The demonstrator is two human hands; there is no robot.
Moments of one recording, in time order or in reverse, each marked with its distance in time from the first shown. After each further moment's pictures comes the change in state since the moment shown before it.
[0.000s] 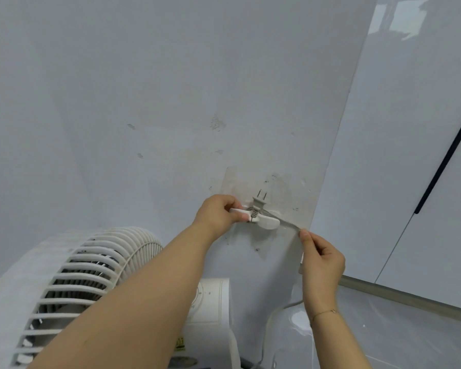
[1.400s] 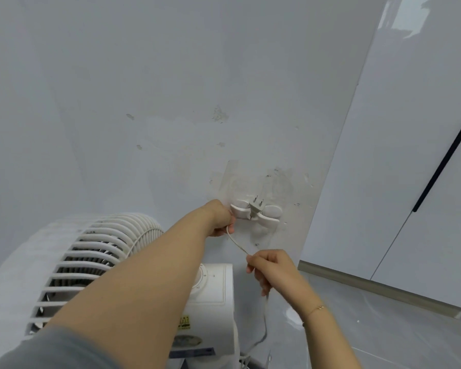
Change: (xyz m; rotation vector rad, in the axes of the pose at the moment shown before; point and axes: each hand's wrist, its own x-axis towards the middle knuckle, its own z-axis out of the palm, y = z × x) left_hand 0.012 -0.007 0.002 -0.019 -0.205 -0.473; right_hand -0.020 0.002 0.021 -0.415 -0.810 0.309
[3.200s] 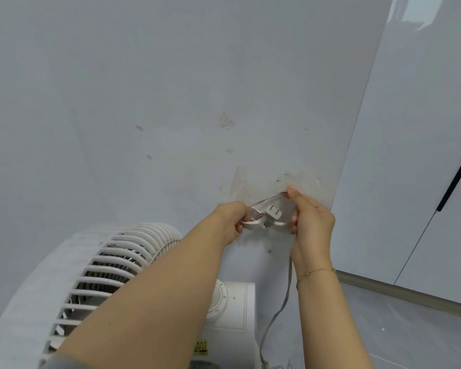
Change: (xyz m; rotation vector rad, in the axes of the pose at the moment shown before) left_hand -0.012 0.016 0.009 -0.533 0.052 -0.096; right_hand 0.027 -0.071 -0.010 0.718 0.621 -0.263
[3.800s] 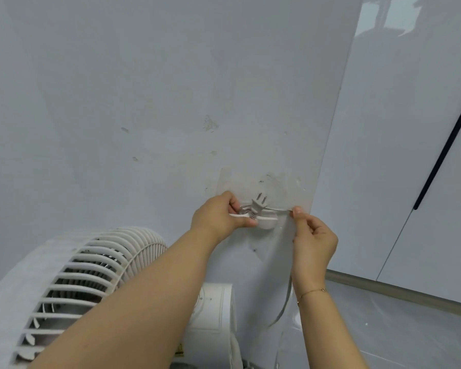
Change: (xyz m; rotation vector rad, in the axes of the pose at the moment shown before) left_hand -0.006 -0.011 -0.008 0.720 0.132 0.651; right_hand -0.003 0.018 -0.043 -0.150 0.142 -0.218
